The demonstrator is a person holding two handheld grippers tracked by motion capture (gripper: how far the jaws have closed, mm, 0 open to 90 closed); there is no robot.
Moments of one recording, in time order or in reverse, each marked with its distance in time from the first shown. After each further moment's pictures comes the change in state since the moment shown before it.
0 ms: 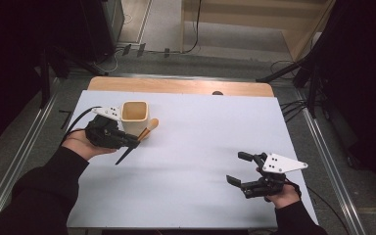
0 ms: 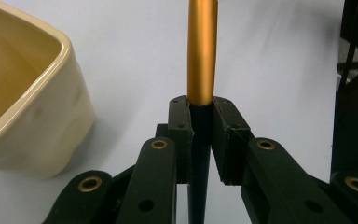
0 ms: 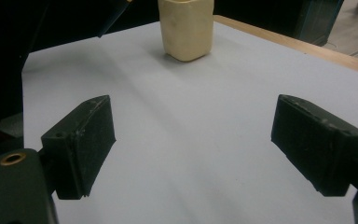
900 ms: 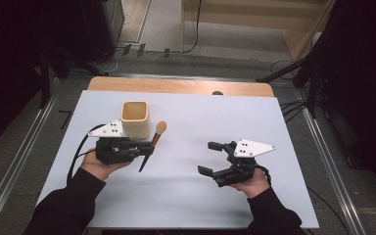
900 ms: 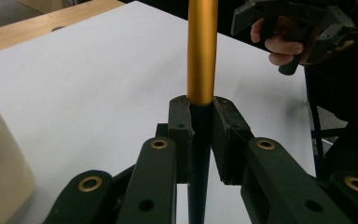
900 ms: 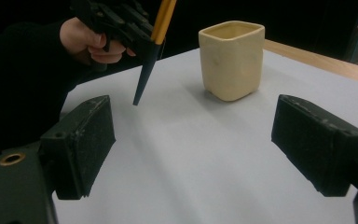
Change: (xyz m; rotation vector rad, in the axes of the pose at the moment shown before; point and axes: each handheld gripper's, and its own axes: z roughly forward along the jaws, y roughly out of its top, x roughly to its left) left arm -0.040 -0.021 0.029 -0.331 -0.038 0.024; right arm 0.012 0.039 0.067 -0.059 0.161 0.022
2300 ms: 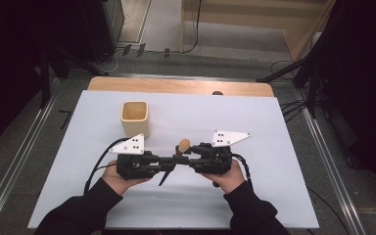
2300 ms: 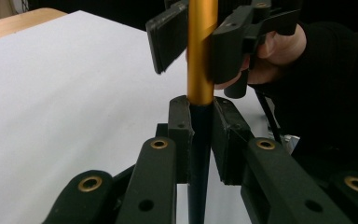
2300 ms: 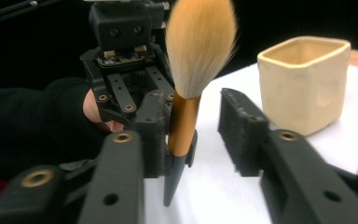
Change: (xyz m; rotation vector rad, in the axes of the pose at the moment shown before) left arm -0.041 -0.001 0.040 -0.024 -0.135 0.052; right arm 0.009 0.025 0.052 -0.033 0.210 0.097
